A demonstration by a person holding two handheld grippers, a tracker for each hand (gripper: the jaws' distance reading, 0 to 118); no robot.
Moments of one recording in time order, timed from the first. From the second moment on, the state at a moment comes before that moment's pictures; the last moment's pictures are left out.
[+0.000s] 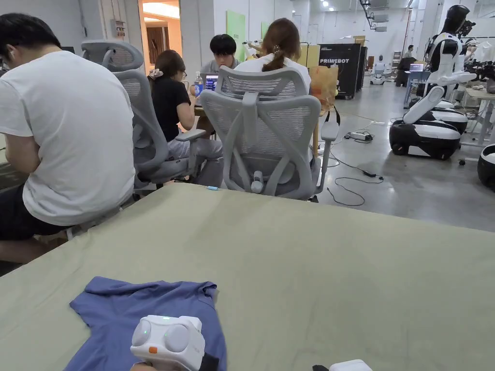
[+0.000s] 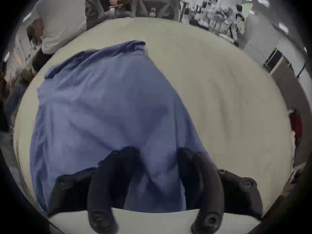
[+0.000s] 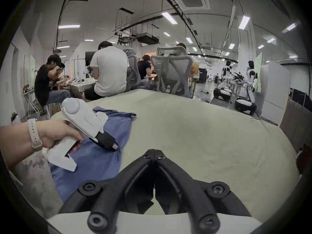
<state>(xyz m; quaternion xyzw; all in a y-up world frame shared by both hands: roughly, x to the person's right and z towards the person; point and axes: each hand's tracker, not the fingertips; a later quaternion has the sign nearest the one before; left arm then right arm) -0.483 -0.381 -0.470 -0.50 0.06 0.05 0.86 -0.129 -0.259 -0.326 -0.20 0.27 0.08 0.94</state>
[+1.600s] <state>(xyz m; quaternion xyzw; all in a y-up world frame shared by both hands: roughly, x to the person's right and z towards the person) -0.067 -0.228 -0.308 -0.23 -0.16 -0.09 0.95 0.171 -0.215 -0.266 -0.19 0.00 0.03 0.98</state>
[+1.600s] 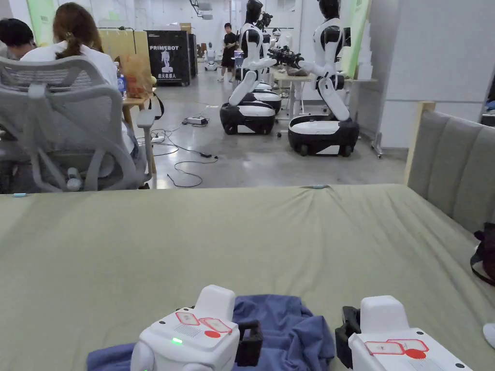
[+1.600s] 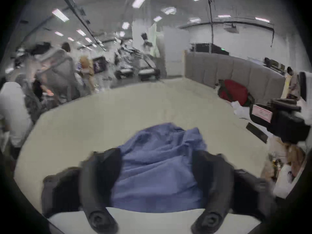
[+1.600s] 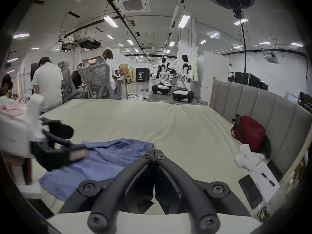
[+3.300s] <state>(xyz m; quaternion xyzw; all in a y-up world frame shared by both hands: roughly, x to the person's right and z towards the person) -0.232 -0.251 -0.434 -0.44 -0.08 -0.02 0.89 0.229 -0.352 -0.411 -0.37 0.07 0.07 0.92</state>
